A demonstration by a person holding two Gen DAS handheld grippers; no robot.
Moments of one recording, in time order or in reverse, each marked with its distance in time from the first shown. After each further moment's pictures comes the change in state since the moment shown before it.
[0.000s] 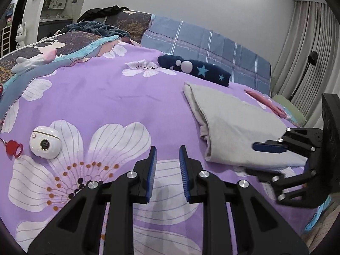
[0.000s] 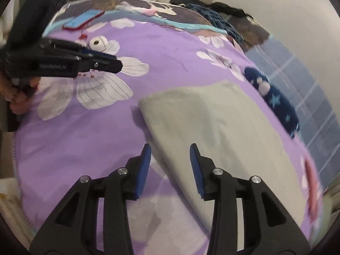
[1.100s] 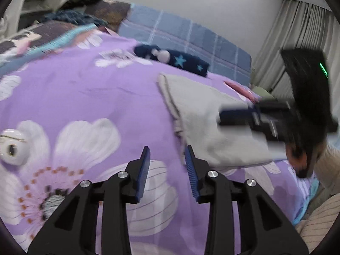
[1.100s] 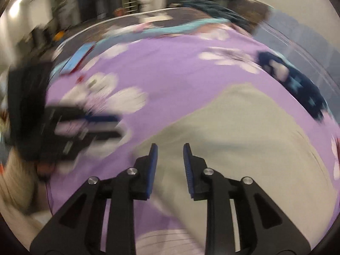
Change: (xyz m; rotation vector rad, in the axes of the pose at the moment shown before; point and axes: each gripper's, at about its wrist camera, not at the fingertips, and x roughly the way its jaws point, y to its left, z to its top) left arm 0.033 -0.011 0.008 0.020 0.105 -0.192; right arm 0.018 -0.101 0.038 0.398 0.048 0.243
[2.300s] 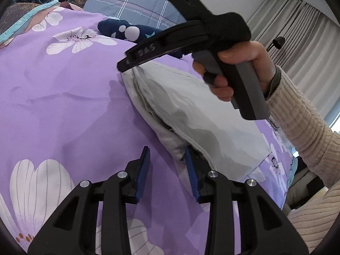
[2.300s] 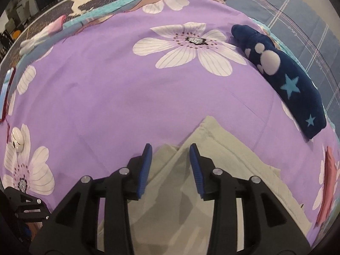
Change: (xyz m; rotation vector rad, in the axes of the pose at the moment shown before) left arm 0.063 -0.006 0.044 0.020 0.170 -0.221; right arm 0.133 -0.064 0.125 0.006 0.258 -0.154
